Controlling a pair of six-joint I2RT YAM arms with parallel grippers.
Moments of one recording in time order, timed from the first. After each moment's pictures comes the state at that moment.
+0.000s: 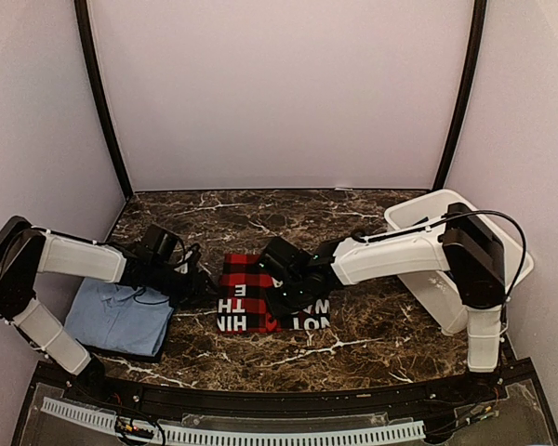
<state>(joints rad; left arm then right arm) -0.47 1.53 0.67 -0.11 0.53 -0.73 1.10 2.03 1.41 -0.48 0.11 0.60</state>
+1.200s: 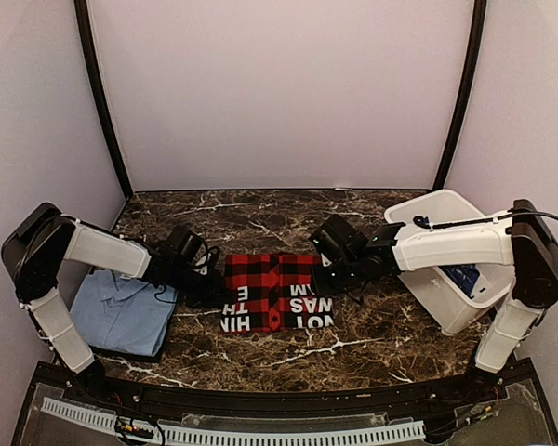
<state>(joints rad) -0.57 1.71 0.79 -0.08 0.45 -0.78 0.96 1.70 1.14 -0.47 0.18 0.60</state>
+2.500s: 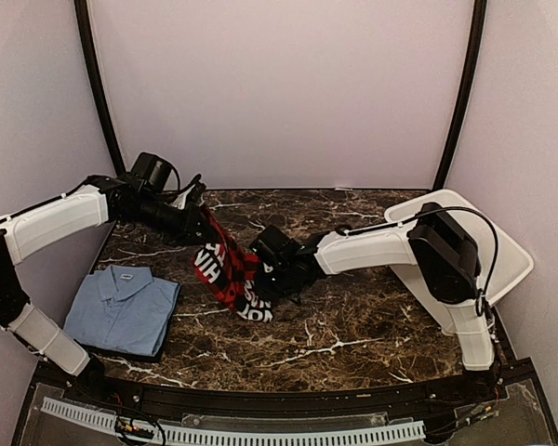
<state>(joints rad) -0.45 1.47 1.20 -0.65 0.54 -0.45 1.02 2.18 1.56 -0.41 0.09 0.60</state>
